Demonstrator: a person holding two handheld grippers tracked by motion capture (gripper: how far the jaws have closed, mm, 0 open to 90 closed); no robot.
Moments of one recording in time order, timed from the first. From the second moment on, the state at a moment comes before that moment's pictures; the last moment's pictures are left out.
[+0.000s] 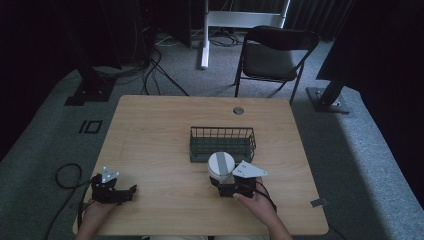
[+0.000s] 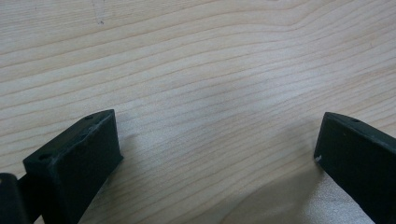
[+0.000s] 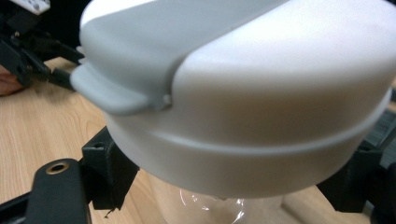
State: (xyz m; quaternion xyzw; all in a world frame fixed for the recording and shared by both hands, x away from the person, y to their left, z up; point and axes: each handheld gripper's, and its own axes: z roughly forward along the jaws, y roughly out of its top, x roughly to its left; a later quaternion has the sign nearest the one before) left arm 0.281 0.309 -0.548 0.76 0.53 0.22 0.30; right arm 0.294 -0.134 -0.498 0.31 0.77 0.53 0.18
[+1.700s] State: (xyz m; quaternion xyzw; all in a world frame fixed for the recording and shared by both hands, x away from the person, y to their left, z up) left arm 0.281 0.309 -0.548 0.76 0.53 0.22 0.30; right arm 0.393 -0.119 -0.442 0.46 0.70 0.47 0.29
